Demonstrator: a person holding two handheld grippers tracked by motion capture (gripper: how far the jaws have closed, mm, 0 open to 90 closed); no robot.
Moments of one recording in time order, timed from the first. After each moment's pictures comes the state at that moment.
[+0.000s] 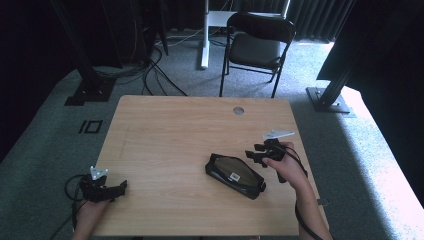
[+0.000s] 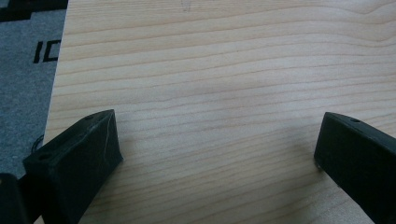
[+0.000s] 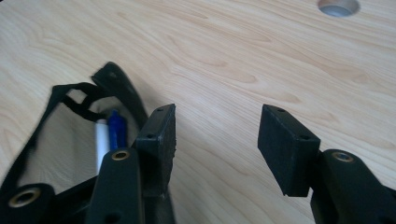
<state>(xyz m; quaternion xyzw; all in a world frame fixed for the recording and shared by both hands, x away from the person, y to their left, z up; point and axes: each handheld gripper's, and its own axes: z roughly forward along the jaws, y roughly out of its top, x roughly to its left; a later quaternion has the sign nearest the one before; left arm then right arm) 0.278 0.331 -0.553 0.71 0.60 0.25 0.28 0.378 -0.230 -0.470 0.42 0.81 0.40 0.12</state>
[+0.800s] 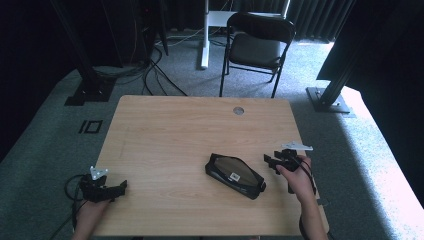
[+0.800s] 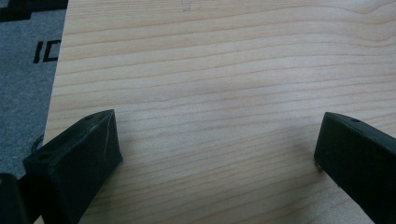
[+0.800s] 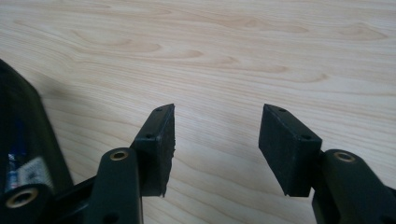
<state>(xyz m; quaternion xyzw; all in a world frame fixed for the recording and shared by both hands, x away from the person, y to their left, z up) 0.278 0.331 -0.553 0.71 0.60 0.25 0.28 0.359 -0.283 -0.514 0.53 0.73 0.39 0.19</state>
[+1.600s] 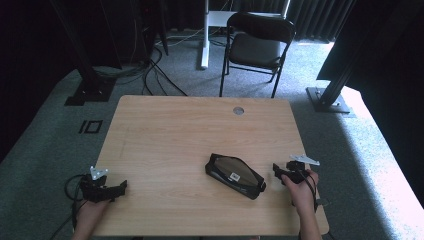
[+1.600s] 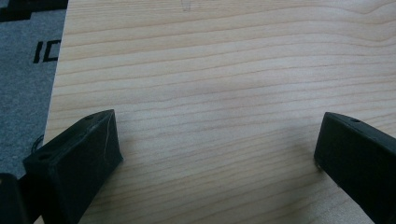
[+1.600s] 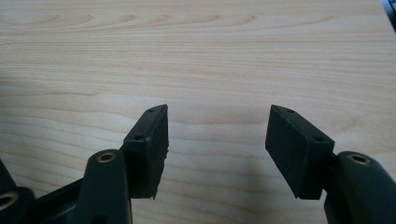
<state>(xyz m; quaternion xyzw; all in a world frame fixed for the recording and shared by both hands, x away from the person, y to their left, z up) 0.278 0.331 -0.553 0.71 0.60 0.25 0.28 0.327 -0.299 -0.537 0.61 0.67 0.35 0.23</state>
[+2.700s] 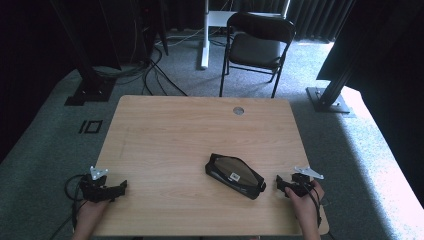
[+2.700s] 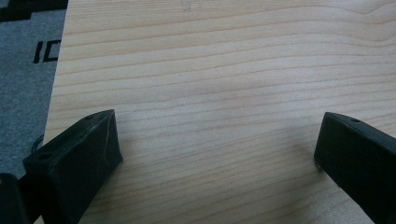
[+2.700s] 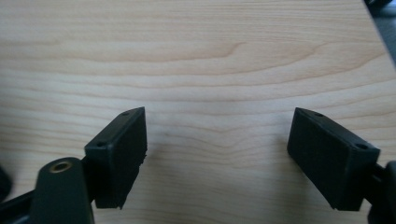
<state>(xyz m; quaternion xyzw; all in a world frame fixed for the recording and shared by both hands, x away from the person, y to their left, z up) 0.278 0.331 -0.553 0.71 0.60 0.25 0.28 0.295 -0.307 -0.557 0.62 0.67 0.31 0.26</state>
